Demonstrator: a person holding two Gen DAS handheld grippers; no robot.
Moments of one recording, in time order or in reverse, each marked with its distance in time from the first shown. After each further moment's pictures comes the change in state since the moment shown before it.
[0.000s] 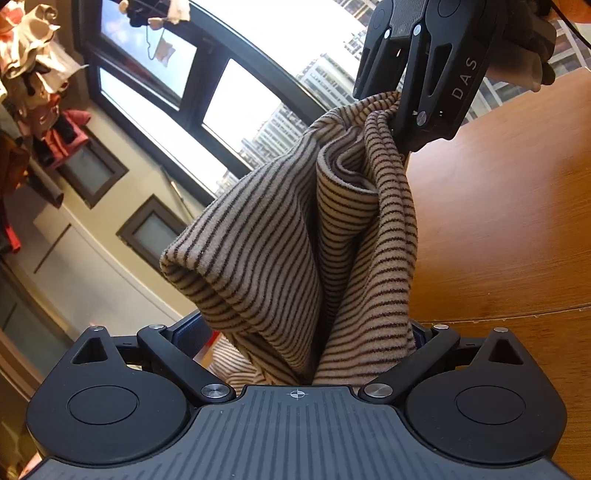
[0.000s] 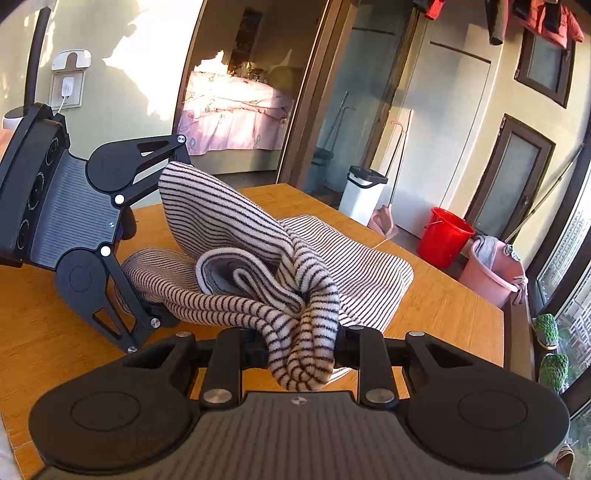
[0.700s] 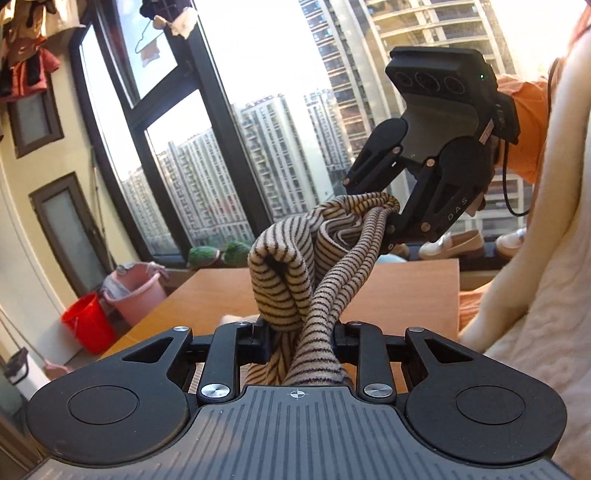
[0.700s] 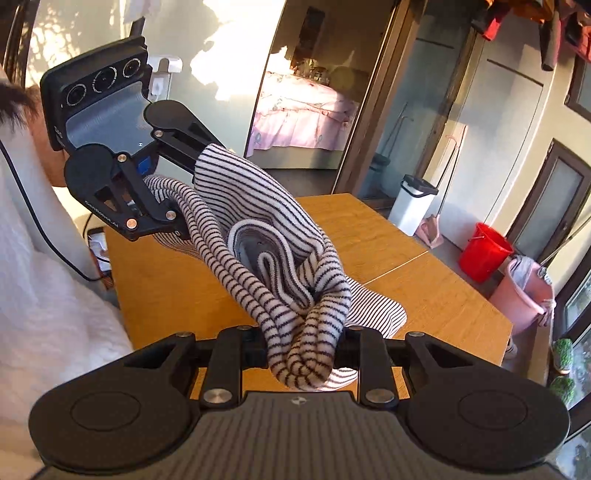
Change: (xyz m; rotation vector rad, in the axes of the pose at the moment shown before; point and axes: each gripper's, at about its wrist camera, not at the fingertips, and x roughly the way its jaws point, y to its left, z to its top) left arm -0.119 0.062 0.051 -0.370 -0.138 -0.425; right arm -0.134 0.005 0.021 -0.043 0.016 0.215
